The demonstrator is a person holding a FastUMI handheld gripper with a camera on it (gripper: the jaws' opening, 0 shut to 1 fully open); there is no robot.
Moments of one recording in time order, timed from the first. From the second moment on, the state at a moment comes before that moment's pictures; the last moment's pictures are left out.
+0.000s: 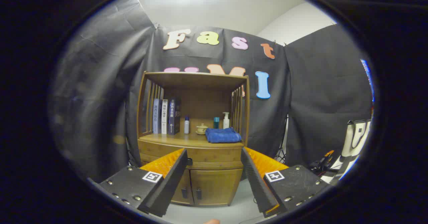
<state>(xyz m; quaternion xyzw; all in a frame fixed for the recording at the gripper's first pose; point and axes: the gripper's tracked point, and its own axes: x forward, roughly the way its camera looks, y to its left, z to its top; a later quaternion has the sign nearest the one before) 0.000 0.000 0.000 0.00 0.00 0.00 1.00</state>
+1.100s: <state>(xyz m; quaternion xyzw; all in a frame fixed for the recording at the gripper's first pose) 0.187 0.103 -0.133 0.05 0.13 0.07 0.99</state>
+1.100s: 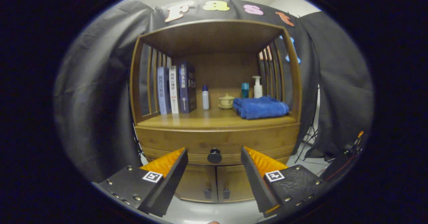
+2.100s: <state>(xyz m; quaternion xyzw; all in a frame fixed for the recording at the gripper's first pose) 0.252 0.120 -0.218 0.01 0.22 0.06 0.97</state>
